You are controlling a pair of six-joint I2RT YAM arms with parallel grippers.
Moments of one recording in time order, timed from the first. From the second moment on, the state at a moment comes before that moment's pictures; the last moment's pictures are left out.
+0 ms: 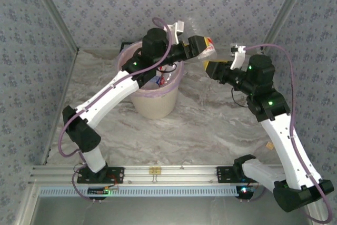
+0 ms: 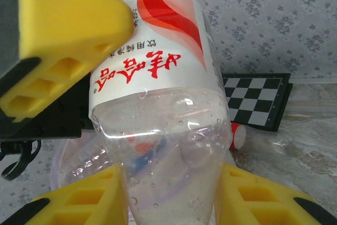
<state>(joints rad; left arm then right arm) -0.79 1.73 1.84 -0.16 0.32 -0.92 0.32 1.01 1.27 -0.46 -0.36 0.43</state>
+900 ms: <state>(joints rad) -0.53 1.69 2.09 -0.61 0.29 -0.60 0.28 1.01 1.24 -0.56 -0.34 0.26</state>
